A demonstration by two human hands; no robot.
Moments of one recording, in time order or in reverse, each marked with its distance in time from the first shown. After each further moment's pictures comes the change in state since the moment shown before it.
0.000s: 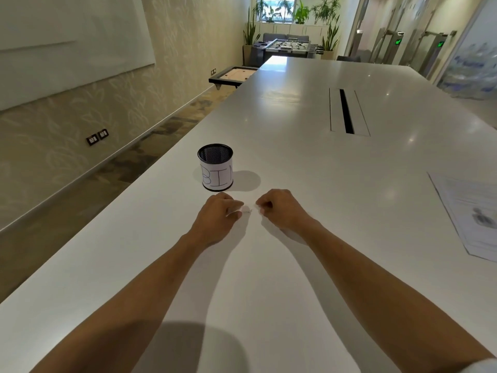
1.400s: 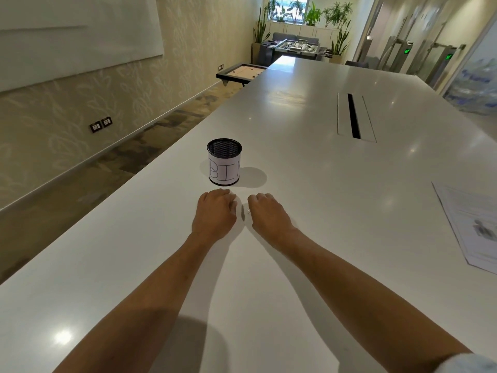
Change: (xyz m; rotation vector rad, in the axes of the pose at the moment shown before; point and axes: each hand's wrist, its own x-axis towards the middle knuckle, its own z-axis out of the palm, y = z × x) left_hand -0.003 -0.018 0.014 0.253 0.188 -0.031; right_hand -0.014 -0.047 0.030 -0.442 0.039 -0.119
